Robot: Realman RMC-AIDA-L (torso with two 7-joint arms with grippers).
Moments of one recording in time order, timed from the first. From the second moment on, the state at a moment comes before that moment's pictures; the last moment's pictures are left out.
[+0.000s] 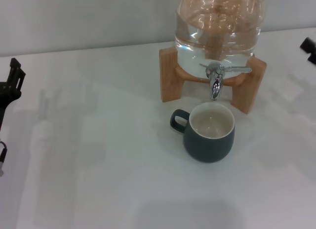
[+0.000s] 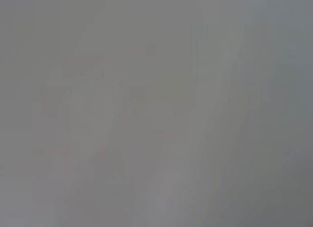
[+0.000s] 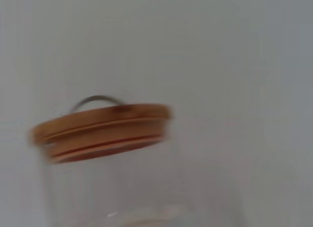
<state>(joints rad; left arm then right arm) -0.48 -2.09 2.43 0.31 -1.13 1.07 -0.17 0.25 1.92 -0.92 -0.35 2.22 1.47 -2.20</state>
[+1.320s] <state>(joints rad) -0.48 -2.09 2.43 0.31 -1.14 1.03 -0.17 0.33 1.96 -0.92 -0.37 1.91 1.59 -2.13</state>
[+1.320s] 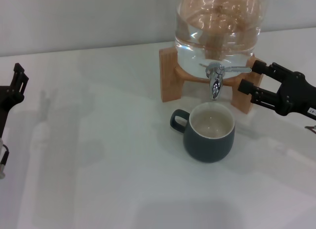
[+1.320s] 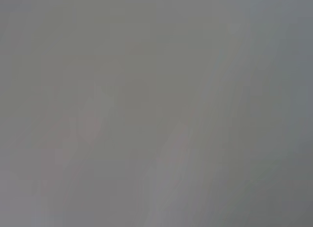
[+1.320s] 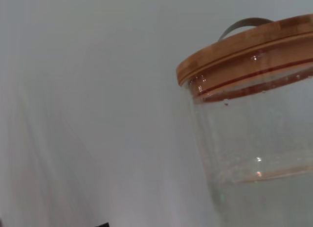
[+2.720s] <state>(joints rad) -0.48 -2.09 2.43 0.30 -1.14 1.02 -0.18 0.32 1.97 -0.91 -0.37 1.89 1.59 -2.14</state>
